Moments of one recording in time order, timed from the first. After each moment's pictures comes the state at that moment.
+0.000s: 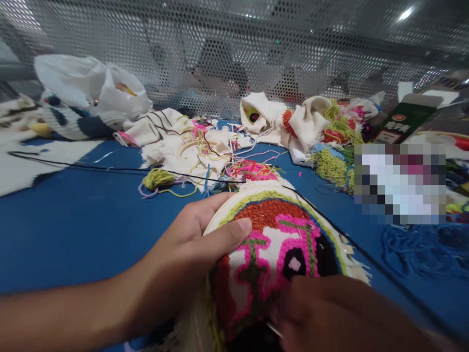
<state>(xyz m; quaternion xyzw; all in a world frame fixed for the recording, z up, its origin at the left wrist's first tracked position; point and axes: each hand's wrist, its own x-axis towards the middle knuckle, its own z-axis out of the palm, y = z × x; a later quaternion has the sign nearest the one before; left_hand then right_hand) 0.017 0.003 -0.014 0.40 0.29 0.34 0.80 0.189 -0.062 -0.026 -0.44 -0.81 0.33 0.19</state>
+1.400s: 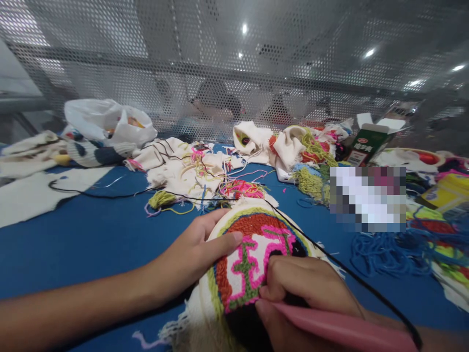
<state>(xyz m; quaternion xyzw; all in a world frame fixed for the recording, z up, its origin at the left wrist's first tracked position) 0.021 0.008 -0.020 0.52 0.30 0.29 0.75 0.187 -0.071 -0.017 -0.45 -0.82 0.17 0.32</state>
